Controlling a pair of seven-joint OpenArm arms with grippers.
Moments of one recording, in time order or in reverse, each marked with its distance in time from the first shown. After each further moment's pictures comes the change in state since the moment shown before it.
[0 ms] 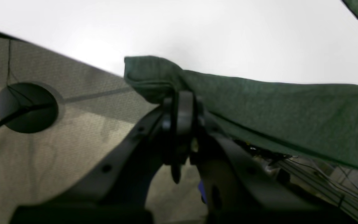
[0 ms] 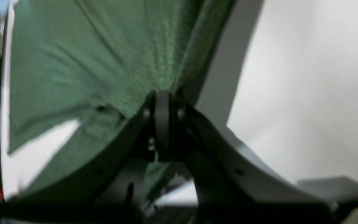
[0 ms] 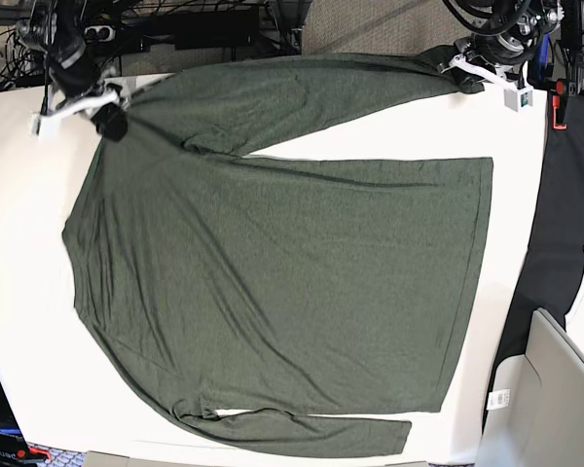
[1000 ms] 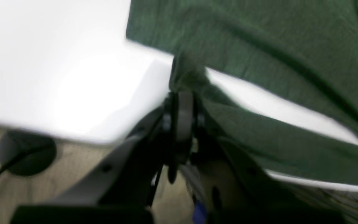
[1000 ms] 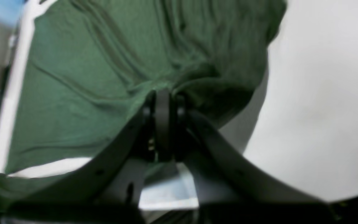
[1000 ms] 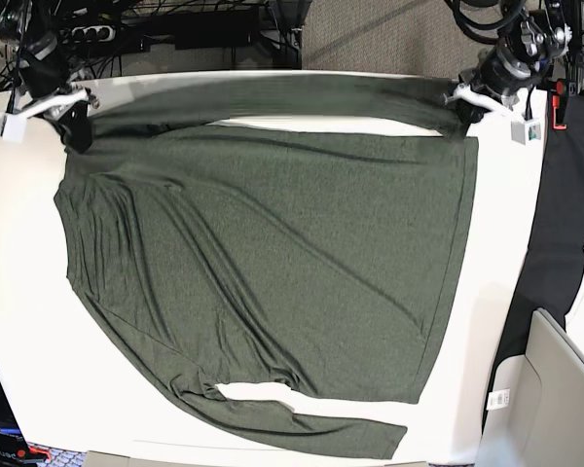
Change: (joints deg) left arm -7.4 -0.6 0.0 4.0 0.3 -0.1 1.1; right arm 0.7 -0.2 8.7 4.5 0.5 5.4 0.0
